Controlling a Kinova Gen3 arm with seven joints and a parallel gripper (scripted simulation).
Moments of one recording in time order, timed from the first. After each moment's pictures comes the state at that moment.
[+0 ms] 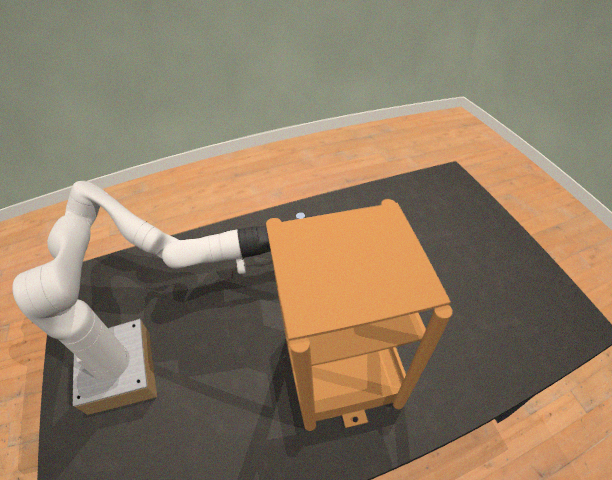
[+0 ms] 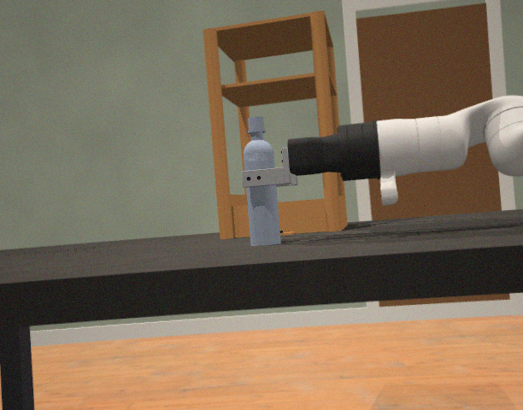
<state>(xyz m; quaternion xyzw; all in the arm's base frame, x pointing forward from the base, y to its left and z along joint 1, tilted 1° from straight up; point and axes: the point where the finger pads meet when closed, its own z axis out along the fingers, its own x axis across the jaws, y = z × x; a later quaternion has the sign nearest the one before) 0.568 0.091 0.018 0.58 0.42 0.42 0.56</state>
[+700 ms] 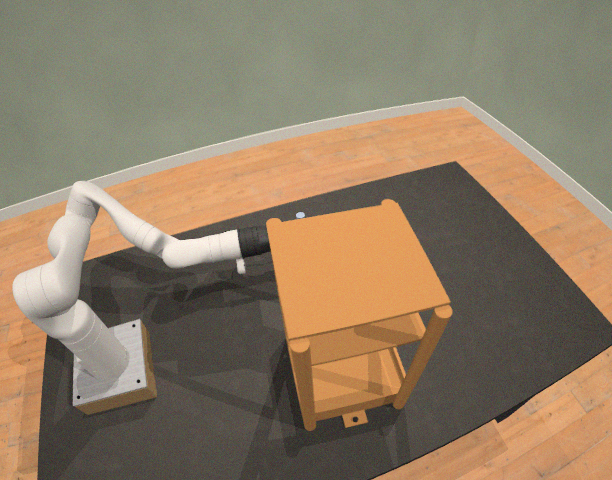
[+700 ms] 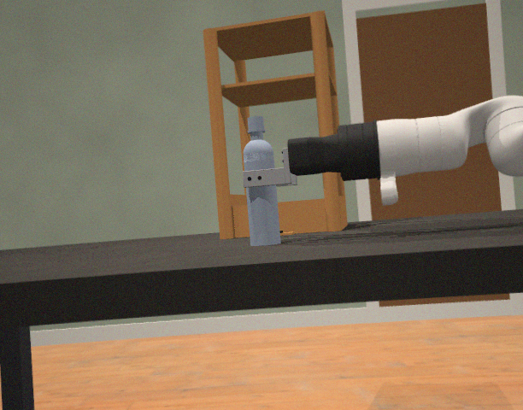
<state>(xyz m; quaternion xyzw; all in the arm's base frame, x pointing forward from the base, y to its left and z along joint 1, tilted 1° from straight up) 0.568 0.091 0.018 0.58 0.42 0.42 0.56</state>
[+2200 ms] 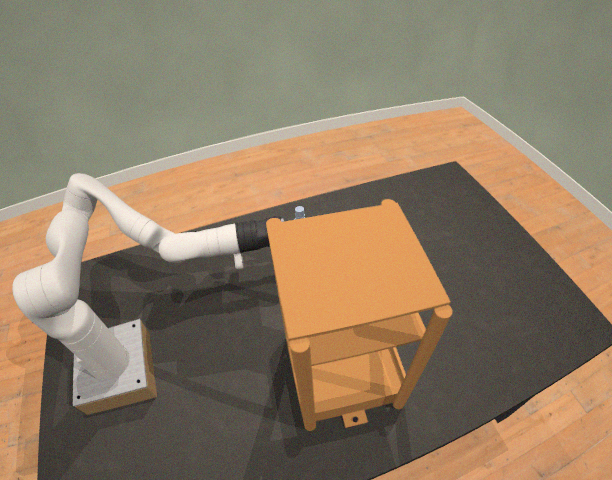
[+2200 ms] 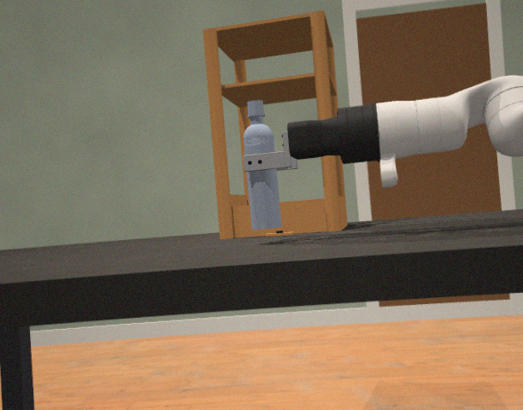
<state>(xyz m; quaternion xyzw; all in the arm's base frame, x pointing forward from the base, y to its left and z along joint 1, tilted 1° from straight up) 0.566 0.088 0.040 0.58 0.42 0.41 0.57</state>
